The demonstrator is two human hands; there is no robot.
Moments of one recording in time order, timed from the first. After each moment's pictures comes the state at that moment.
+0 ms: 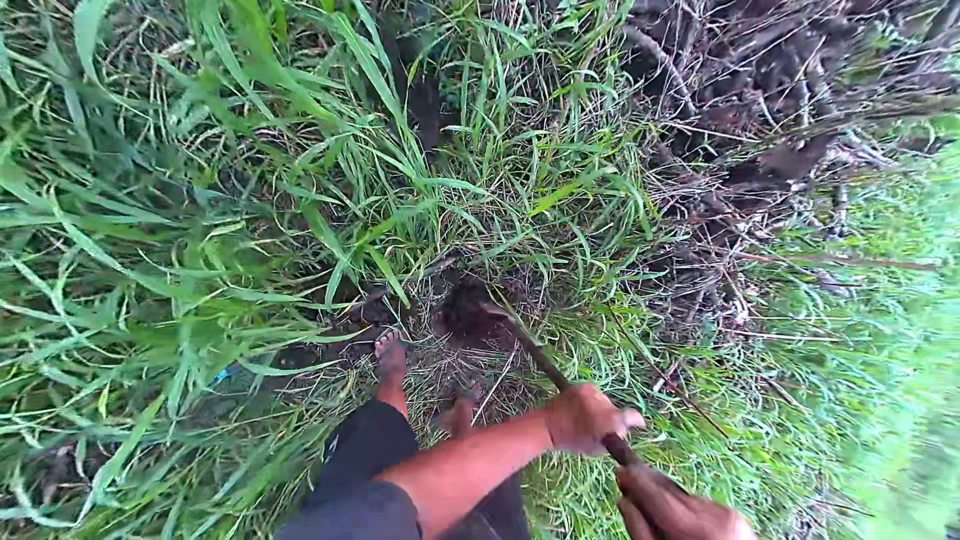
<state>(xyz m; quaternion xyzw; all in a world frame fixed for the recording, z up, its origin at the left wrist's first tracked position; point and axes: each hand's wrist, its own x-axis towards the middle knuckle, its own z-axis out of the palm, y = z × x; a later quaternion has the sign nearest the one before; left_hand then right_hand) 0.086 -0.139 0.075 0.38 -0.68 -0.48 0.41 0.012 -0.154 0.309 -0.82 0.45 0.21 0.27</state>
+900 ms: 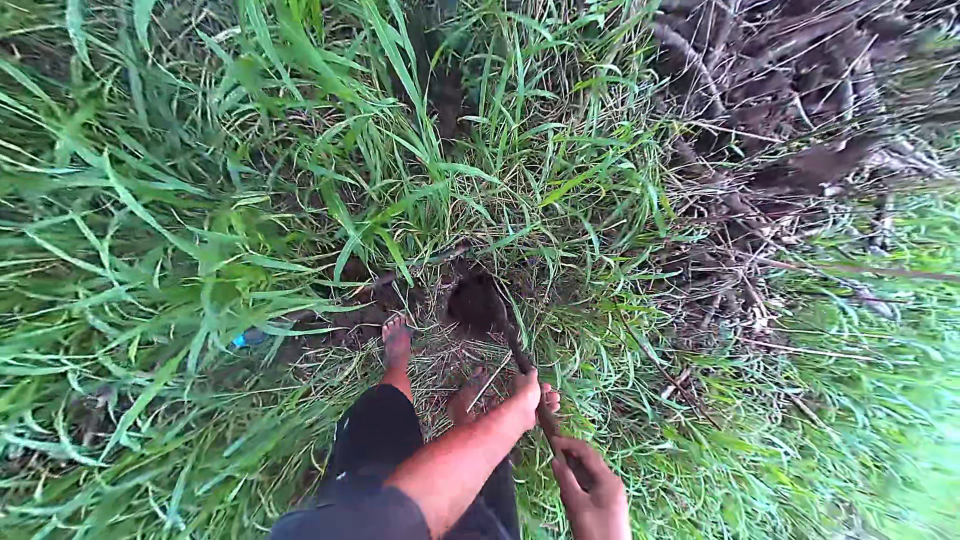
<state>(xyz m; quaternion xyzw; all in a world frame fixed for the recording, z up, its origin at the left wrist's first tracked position) 0.038 -0.091 0.017 0.49 0.33 -0.77 0.24 -0.017 -0.059 0.216 -0.57 0.68 0.01 0.46</state>
